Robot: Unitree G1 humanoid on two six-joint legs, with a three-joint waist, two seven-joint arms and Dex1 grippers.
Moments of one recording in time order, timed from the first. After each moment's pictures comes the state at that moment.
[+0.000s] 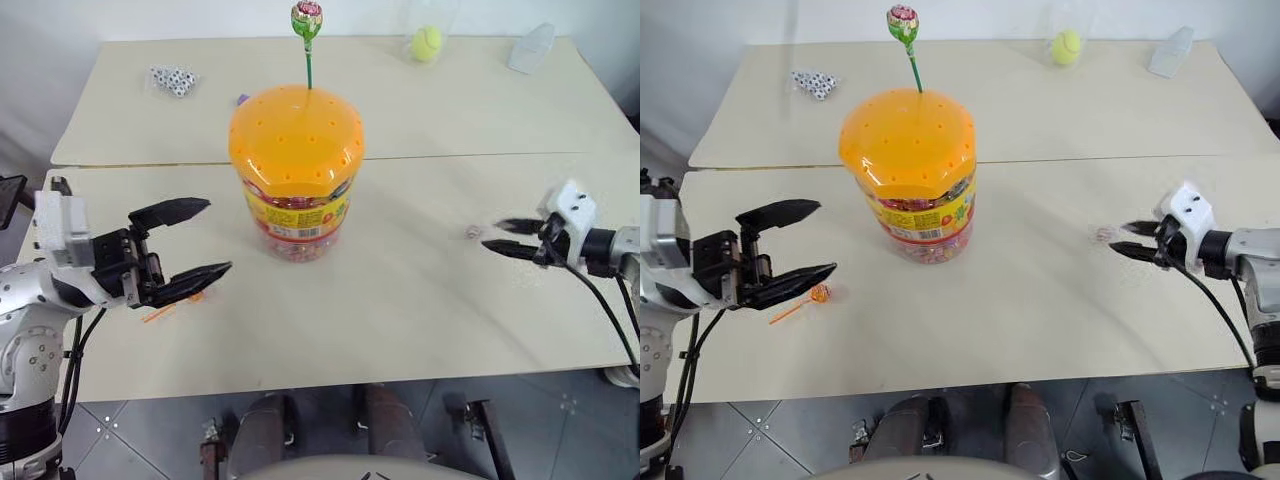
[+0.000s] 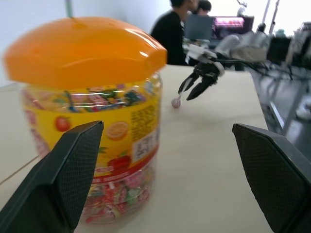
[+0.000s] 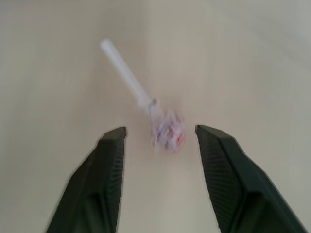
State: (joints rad) left arm -0.11 0.70 0.49 -0.34 -0.92 0.41 -1.00; right arm -0.54 -0.89 -0.14 0.37 0.46 0.18 1.22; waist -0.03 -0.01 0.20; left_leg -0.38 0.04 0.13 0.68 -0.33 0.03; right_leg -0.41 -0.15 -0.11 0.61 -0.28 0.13
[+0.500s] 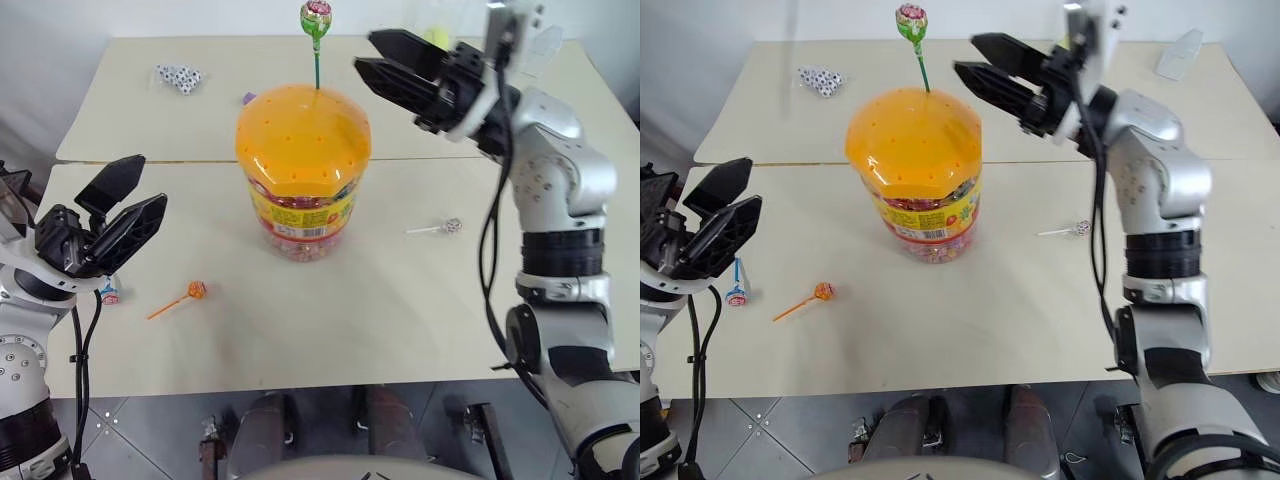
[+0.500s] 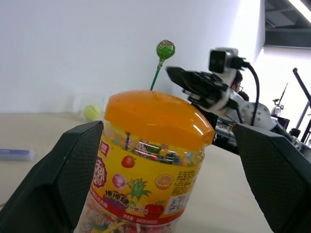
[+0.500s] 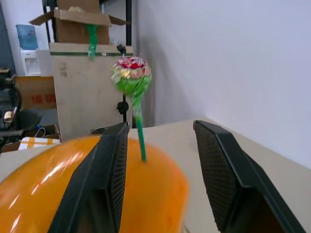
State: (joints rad) left arm -0.13 0.64 0.58 -0.30 -1.13 0.52 -0.84; right arm -1.08 -0.40 -0.03 0.22 0.58 0.44 0.90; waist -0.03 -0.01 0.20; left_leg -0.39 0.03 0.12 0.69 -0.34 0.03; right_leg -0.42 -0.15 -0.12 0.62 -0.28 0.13
